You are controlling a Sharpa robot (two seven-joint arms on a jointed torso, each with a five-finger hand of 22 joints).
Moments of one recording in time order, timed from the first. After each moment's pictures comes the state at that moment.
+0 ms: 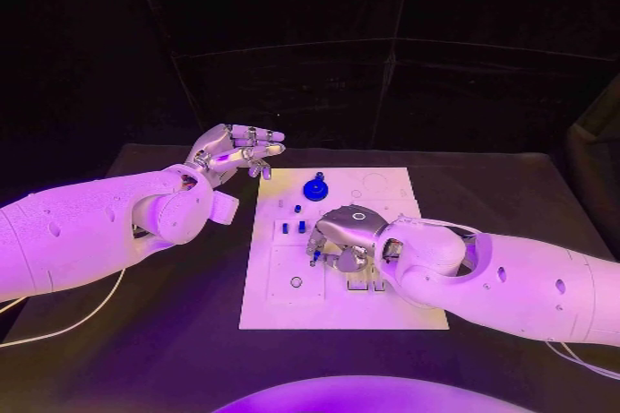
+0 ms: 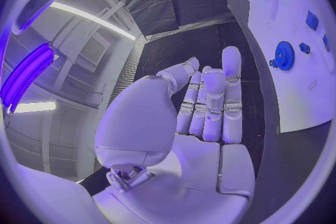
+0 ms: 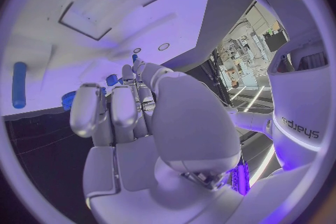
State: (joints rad) left arm 1.31 -0.83 -0.19 1.45 -0.05 -0.23 0.46; left_hand 1.32 -0.10 0.51 -0.10 0.05 1.00 0.18 0.11 0.07 1.02 0.11 0.32 0.07 1.23 0.02 1.10 0.65 0.17 1.18 0.11 0.67 0.71; right arm 1.06 -0.71 -0.05 1.70 -1.76 -0.22 -0.18; right_hand 1.48 -0.13 0.52 0.04 0.08 1.12 0.15 0.07 0.07 1.19 0.08 0.10 0.06 1.47 0.00 1.23 1.08 0.09 1.34 0.11 1.37 1.24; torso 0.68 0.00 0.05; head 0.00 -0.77
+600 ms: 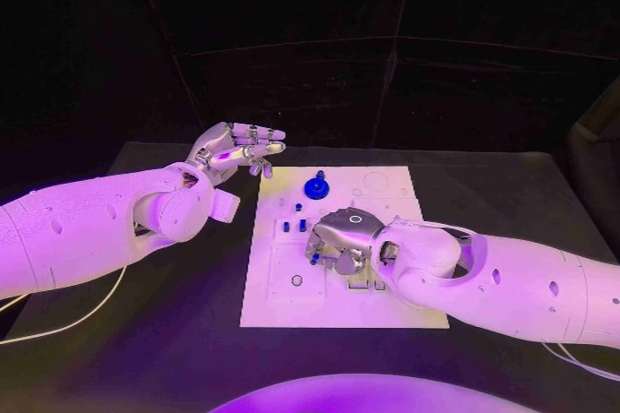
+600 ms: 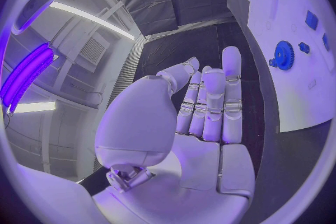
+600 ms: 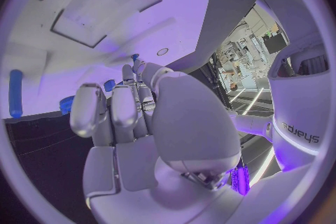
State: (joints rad) left arm 1.31 -0.83 -0.19 1.45 -0.05 -0.23 0.46; left_hand 1.32 -0.10 0.51 -0.10 0.05 1.00 0.18 0.11 0.07 1.02 0.11 0.33 0.07 1.23 0.02 1.10 0.64 0.17 1.18 0.12 0.67 0.71; right arm 1.05 -0.69 -0.05 1.68 -1.78 -0.20 -0.18; right_hand 1.48 -0.13 0.52 0.04 0.08 1.12 0.15 0.07 0.07 1.19 0.08 0.10 0.06 1.47 0.00 1.23 1.08 0.09 1.34 0.11 1.37 1.24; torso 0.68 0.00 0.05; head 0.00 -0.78
